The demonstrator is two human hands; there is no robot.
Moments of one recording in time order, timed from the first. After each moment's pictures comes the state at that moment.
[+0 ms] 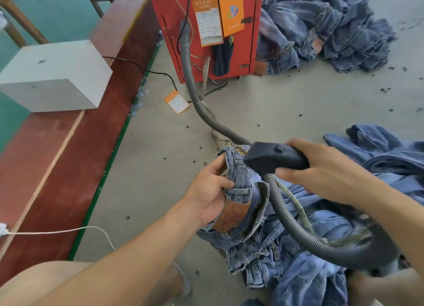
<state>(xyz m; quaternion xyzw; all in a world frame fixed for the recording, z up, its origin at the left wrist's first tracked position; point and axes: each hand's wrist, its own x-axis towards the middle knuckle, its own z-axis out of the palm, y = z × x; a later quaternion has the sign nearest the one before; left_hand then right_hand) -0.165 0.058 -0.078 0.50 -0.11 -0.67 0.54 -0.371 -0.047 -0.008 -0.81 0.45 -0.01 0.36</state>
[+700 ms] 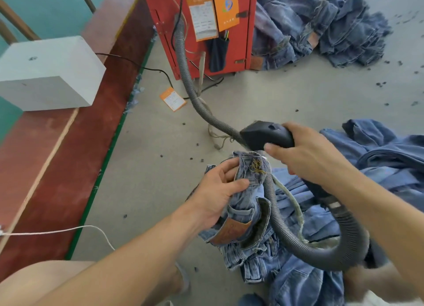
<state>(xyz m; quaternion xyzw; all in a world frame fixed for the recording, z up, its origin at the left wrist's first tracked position) -0.181 0.064 -0.091 0.54 -0.19 -0.65 0.51 -0.347 -0.053 -0.009 -0.77 0.50 -0.09 0.38</state>
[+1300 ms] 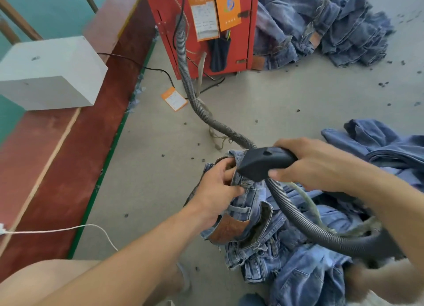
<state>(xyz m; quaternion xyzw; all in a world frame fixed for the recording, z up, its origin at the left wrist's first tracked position) -0.175 0.067 -0.098 0.62 -0.31 -0.57 0.44 -0.358 -0.055 0.001 -0.81 0.44 0.07 0.39</state>
